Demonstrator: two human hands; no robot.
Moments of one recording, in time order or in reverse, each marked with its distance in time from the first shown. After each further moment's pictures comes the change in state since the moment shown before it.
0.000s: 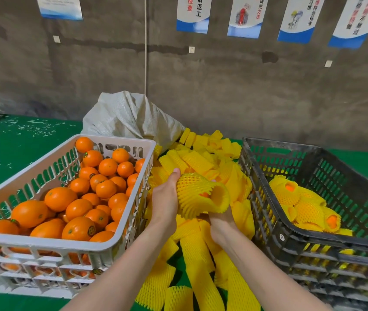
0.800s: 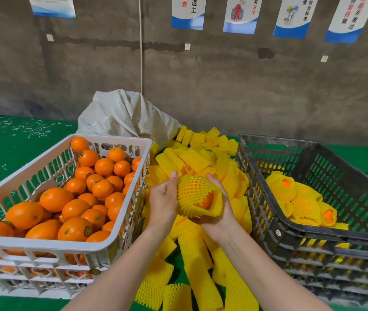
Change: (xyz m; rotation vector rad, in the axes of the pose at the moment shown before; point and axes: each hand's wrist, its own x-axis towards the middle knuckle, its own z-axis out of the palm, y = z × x) left_hand 0.007 -0.023 -0.006 0.258 -0.029 0.381; right_hand 0.007 -0.009 -0.008 0.314 -0.177 0.371
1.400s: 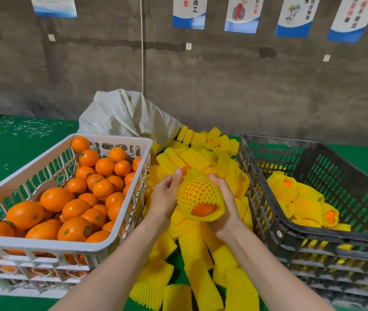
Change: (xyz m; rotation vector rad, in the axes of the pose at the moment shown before) left_hand 0.009 0.011 -0.006 -0.048 -0.251 -0.271; right_hand -0.003 -0.008 -0.007 -0.120 -0.258 -0.152
